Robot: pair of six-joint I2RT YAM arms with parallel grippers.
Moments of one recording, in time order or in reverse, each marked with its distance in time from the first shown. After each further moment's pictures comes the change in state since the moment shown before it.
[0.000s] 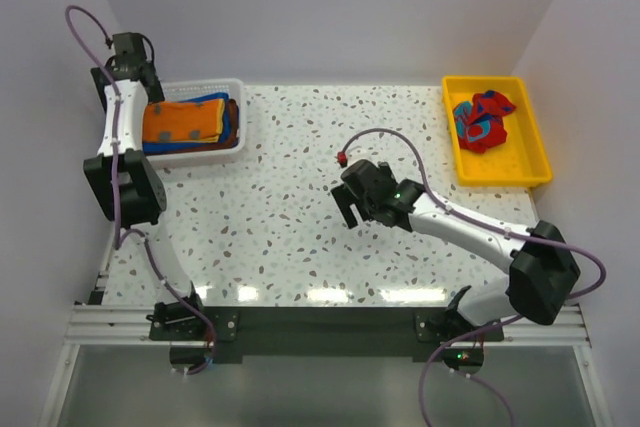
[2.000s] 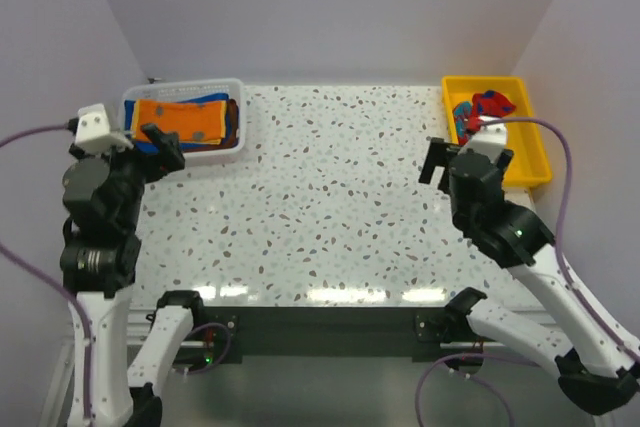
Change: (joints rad) left arm -0.219 -1.358 -0.871 0.182 0.396 -0.195; right arm -0.211 -0.524 0.074 -0.109 0.351 0.120
